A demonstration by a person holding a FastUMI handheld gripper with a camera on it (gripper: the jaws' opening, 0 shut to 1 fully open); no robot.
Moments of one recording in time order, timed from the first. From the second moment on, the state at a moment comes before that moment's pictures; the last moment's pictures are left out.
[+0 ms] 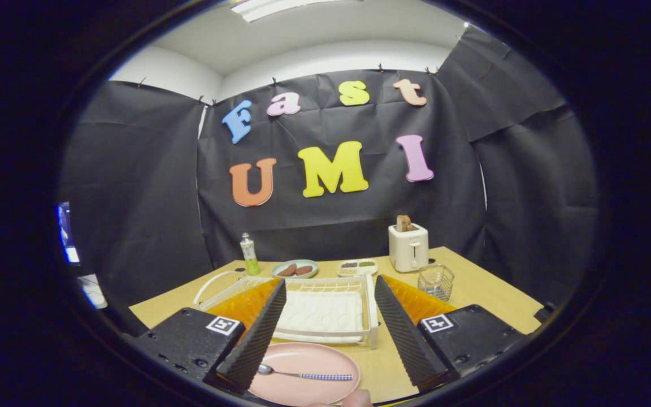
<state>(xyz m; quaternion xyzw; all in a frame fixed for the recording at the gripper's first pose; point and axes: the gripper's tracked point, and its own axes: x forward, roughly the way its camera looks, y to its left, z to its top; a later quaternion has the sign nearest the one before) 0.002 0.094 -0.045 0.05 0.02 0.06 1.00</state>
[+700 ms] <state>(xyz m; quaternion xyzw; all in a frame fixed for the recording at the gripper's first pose) -0.005 0.003 -0.007 0.01 -0.06 -0.02 1.00</state>
